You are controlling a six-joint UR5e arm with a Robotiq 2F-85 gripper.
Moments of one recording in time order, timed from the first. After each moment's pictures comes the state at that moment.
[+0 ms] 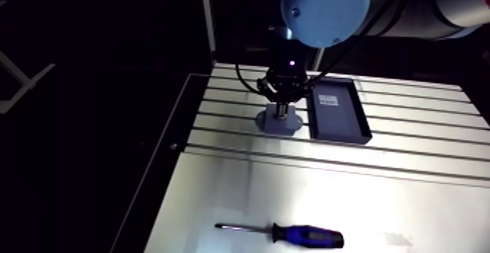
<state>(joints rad) 0.11 -1.15 1.85 -2.14 -1.60 -1.56</state>
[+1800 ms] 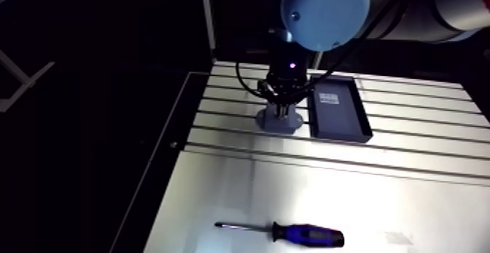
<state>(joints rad) 0.11 -1.14 1.85 -2.14 -1.60 -1.56</state>
